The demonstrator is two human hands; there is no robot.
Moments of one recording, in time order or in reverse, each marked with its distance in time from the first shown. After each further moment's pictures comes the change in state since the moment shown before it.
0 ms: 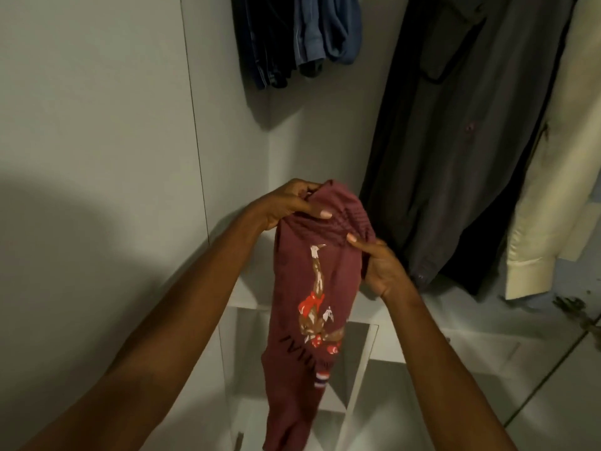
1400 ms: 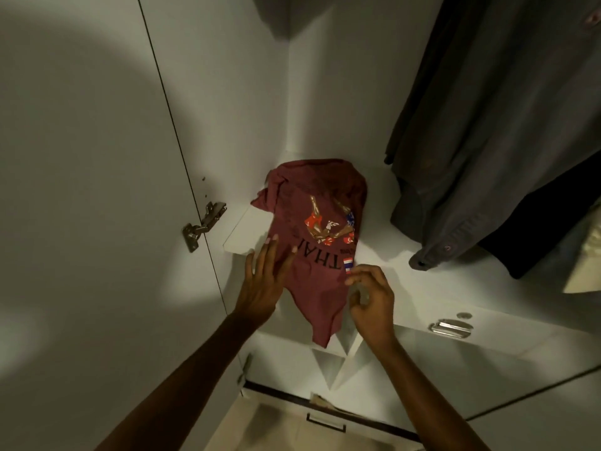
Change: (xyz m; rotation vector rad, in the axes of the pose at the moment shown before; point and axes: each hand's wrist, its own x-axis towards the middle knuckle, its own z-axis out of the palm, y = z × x) left_hand -0.114 -0.254 0.123 1.373 0.515 -0.171; right_hand -0.049 0.157 -0.082 -1.057 0.160 -0.528
